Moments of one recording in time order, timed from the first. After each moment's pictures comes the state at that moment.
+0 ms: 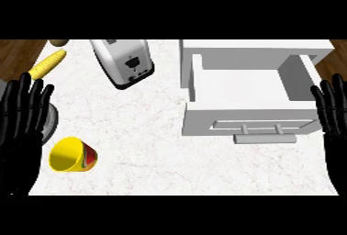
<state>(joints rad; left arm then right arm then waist) 0.01 0.10 0.00 -2.10 -0.01 0.01 0.00 0.02 -0.13 -0.02 -2.10 0.03 0.01 0.00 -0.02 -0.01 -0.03</state>
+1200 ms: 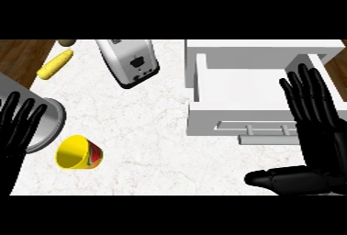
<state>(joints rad) 0.12 0.17 0.17 -2.06 0.48 -0.31 0.06 -0.08 -0.07 0.02 -2.03 -0.09 0.06 0.10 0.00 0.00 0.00</state>
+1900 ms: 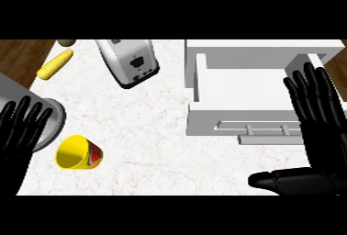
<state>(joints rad) 0.13 0.14 0.20 -1.98 0.41 -0.34 0.04 -0.08 -0.07 0.00 -2.05 -0.10 0.07 0.11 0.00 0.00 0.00</state>
